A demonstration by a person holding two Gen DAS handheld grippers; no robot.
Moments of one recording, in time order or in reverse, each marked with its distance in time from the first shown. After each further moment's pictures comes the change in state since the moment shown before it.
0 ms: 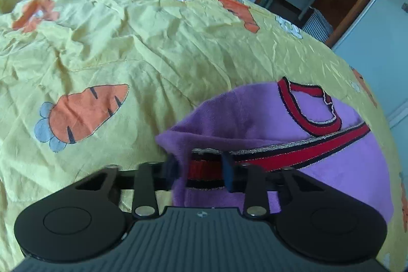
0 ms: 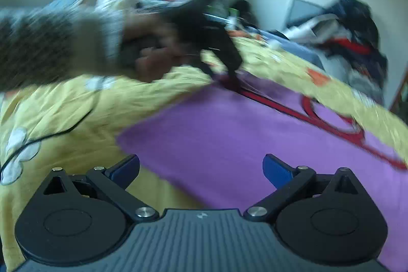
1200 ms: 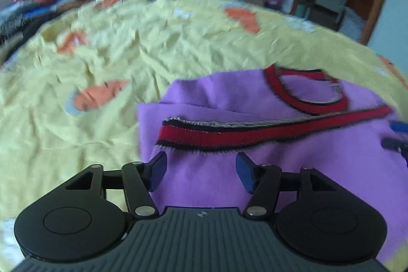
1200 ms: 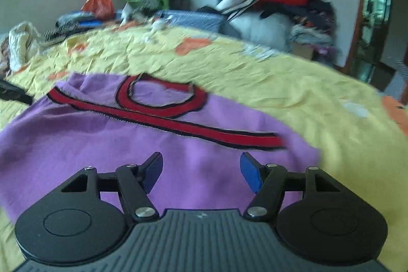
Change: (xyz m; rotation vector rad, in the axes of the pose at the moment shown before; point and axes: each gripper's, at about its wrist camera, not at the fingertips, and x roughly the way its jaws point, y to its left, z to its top) left arm -0.018 -0.101 -0.052 0.047 -0.108 0.332; right arm 0.041 -0.325 -0.060 0.342 0.141 -0.105
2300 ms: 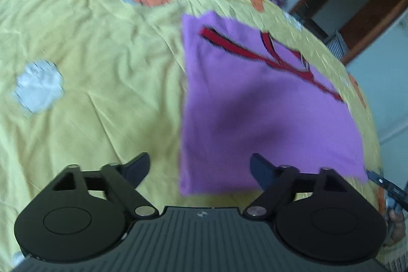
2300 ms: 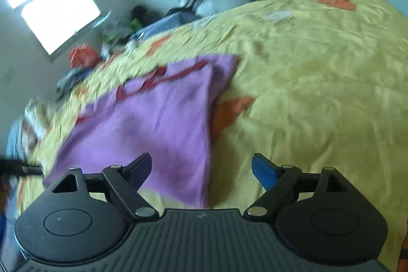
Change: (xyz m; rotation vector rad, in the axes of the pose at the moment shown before) left arm -0.107 0.070 -0.122 -0.280 0.129 -0.251; right arm -0.132 -0.090 -0.131 0.412 -0.018 0.157
